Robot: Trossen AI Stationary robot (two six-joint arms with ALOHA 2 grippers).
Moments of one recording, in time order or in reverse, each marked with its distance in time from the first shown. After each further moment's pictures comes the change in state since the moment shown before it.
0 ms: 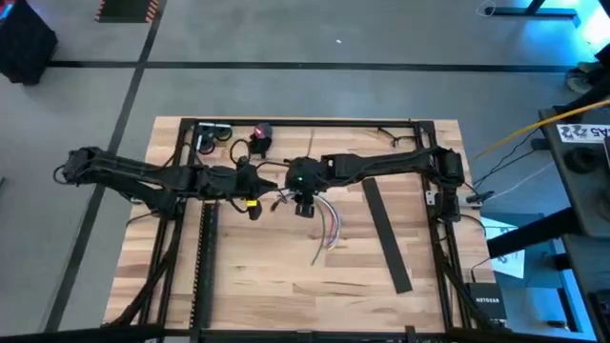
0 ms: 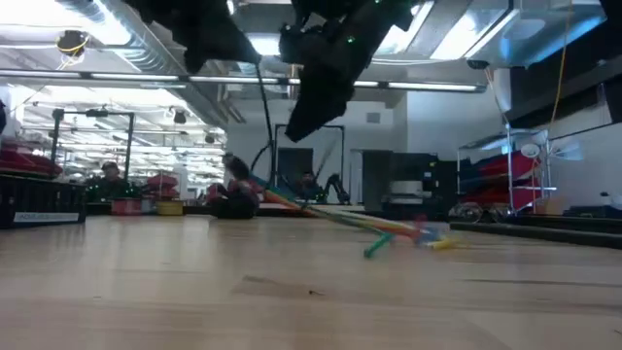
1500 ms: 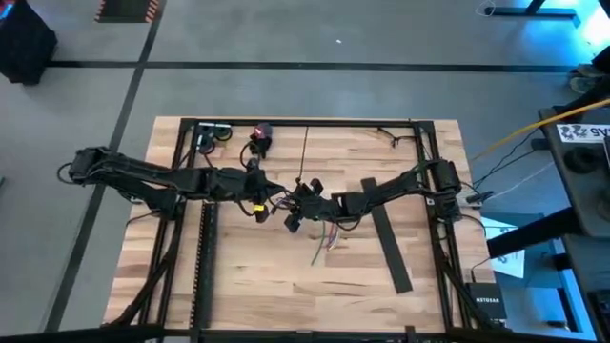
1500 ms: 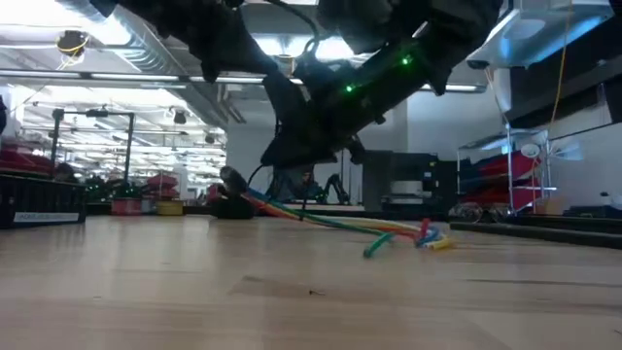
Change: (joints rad) left arm 0.021 0.102 -0.005 0.099 0.046 0.108; right arm 0.175 0.085 -0.430 0.915 0.456 0.468
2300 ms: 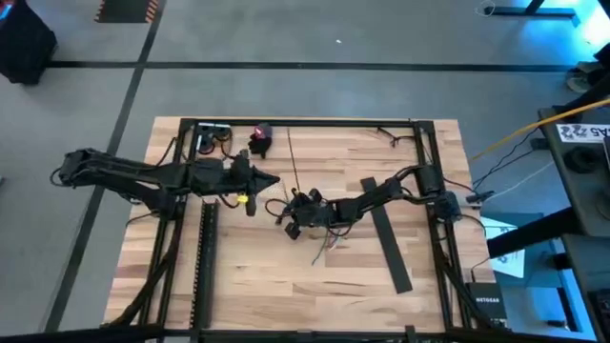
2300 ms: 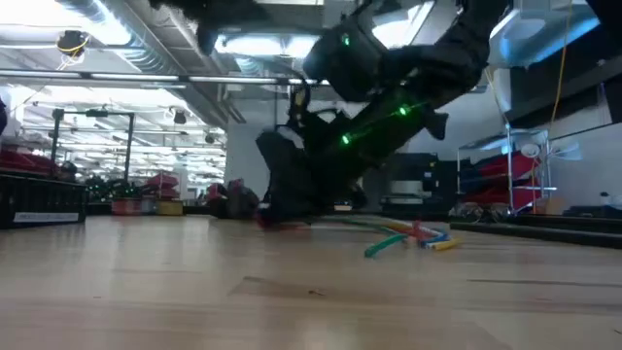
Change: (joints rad) left arm 0.006 -0.167 0.008 0.107 0.032 -0.001; right arm 0.002 0.144 0.001 -0.007 -0.072 0.086
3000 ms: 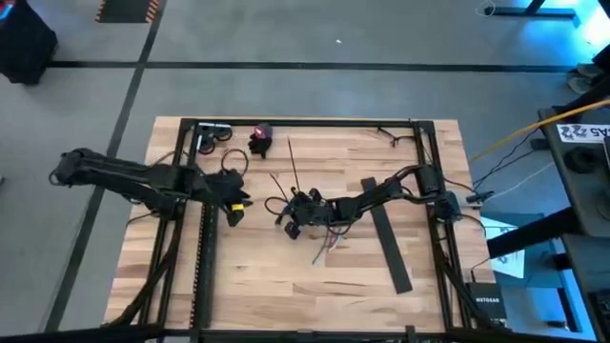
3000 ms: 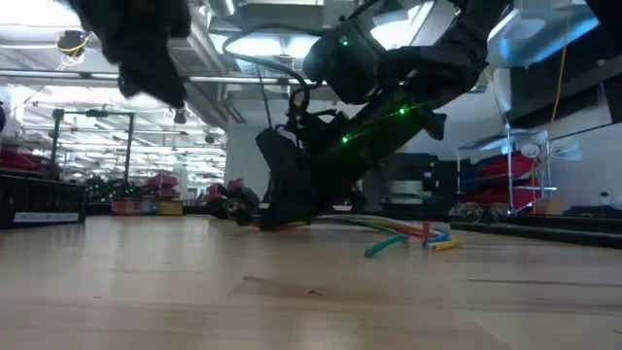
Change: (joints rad) left arm -0.035 -0.036 -0.102 -0.593 0.054 -0.384; right arm -0.002 -0.003 0.006 -0.001 -0.049 0.025
